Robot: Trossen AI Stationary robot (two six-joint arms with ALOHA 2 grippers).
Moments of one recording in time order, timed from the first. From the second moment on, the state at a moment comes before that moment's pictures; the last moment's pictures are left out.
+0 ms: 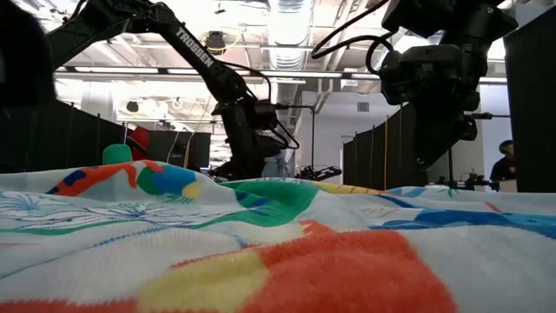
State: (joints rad) left arm 0.68 2.19 1.64 -0.71 0.18 0.02; right arm 0.11 1.40 0.80 -0.53 0.00 0.81
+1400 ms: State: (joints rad) left arm 0.66 2.20 1.77 -0.78 0.14 0.06; right arm 0.10 1.40 0.80 -0.56 0.00 0.80
